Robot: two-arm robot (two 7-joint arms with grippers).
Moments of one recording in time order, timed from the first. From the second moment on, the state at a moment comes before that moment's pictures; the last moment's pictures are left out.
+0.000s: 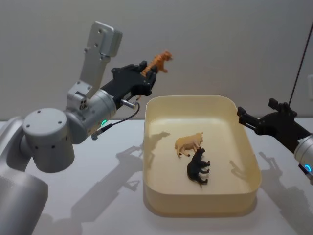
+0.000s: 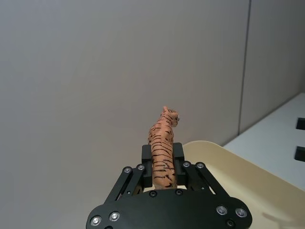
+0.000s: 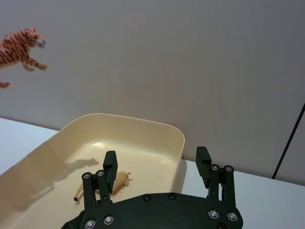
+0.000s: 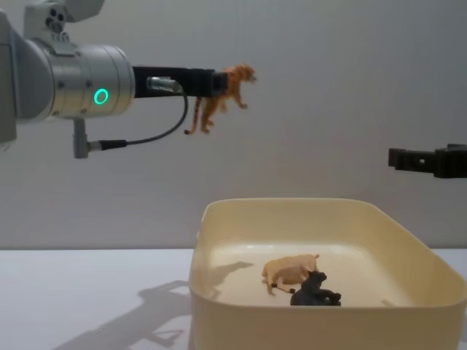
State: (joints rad) left arm -0.54 0.25 0.32 -1.49 -0.31 0.30 -0.28; right arm 0.23 0.27 -0.15 -1.62 0.29 0.27 0.22
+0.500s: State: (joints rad) left arm -0.59 0.24 0.33 -1.41 -0.32 0.39 -0.48; right arm 0.23 0.27 -0.15 -1.62 0.29 0.27 0.22
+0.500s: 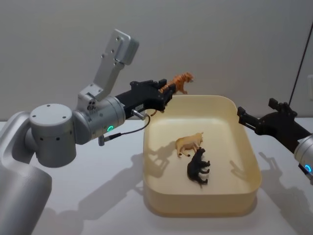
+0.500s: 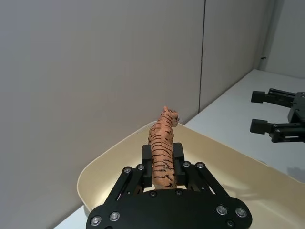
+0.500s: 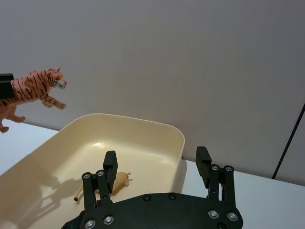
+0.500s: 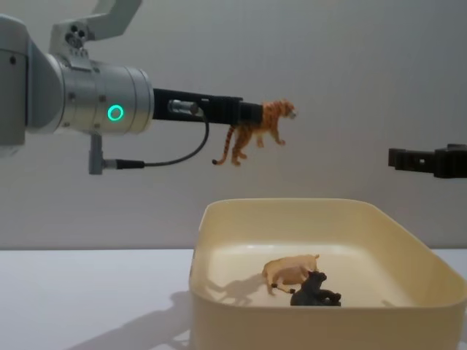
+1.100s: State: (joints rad) left arm -0.61 0.22 0.36 -1.34 -0.30 0.31 -0.54; right arm 0.23 0.27 -0.15 -1.62 0.29 0.27 0.22
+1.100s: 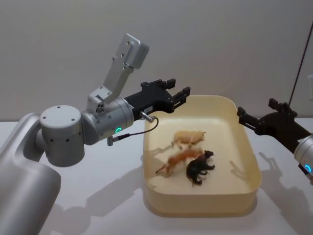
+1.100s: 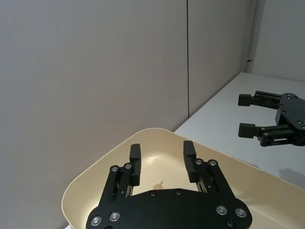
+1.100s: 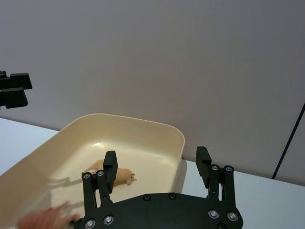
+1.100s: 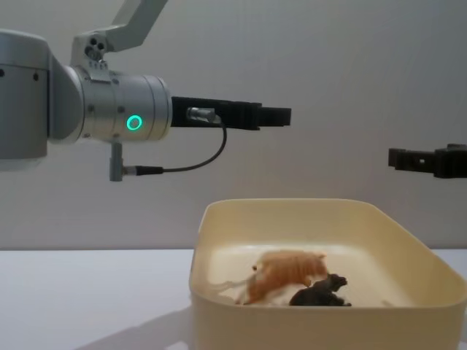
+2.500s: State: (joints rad) left arm -0.62 0.21 0.36 -1.31 -0.30 0.28 -0.55; right arm 0.23 0.27 -0.15 -1.62 0.29 0.27 0.22
